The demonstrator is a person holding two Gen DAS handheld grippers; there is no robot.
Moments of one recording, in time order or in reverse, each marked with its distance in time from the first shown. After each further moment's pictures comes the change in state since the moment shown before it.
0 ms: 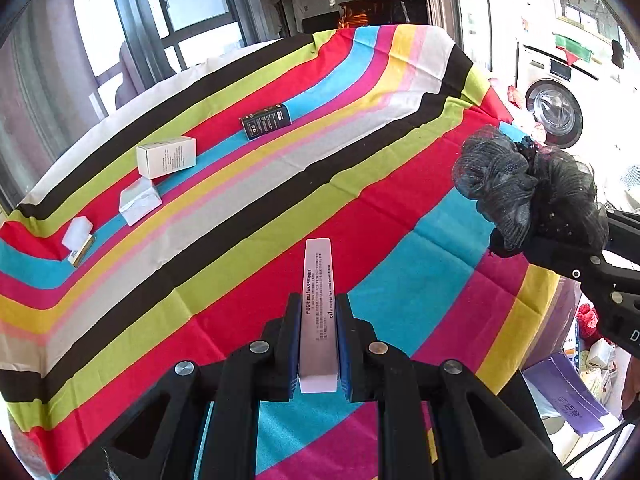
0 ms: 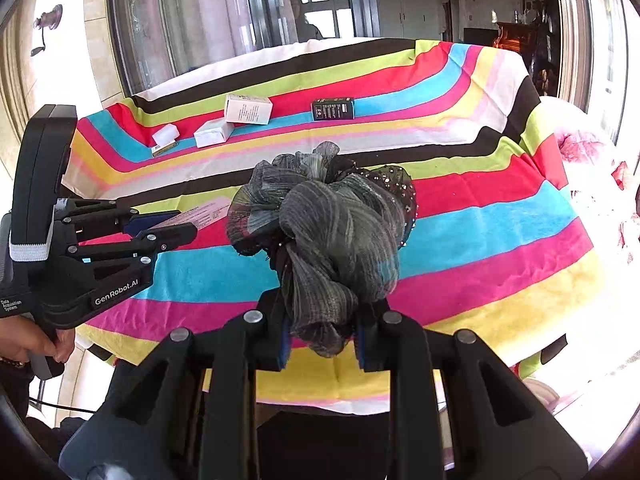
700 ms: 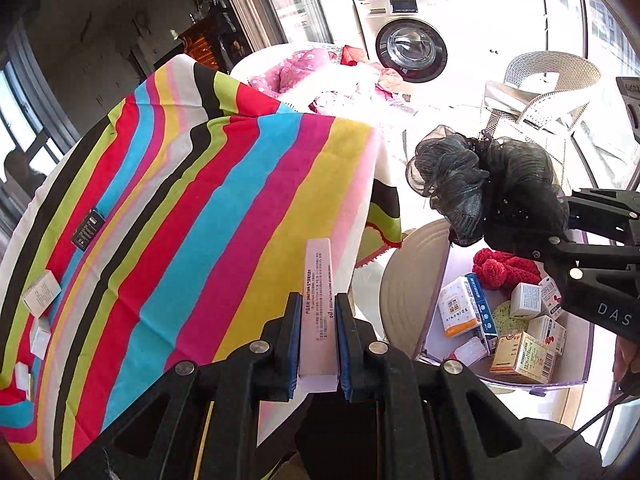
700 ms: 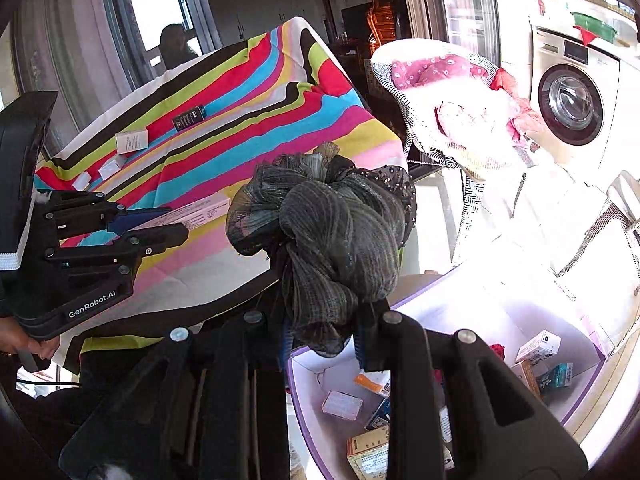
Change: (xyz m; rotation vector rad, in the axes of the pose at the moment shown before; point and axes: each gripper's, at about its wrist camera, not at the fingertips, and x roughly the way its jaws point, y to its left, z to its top) left arm -0.019 -0.222 0.009 0.445 -0.020 -0.254; right arm -0.107 -0.131 -0.115 0.339 -0.013 -0.244
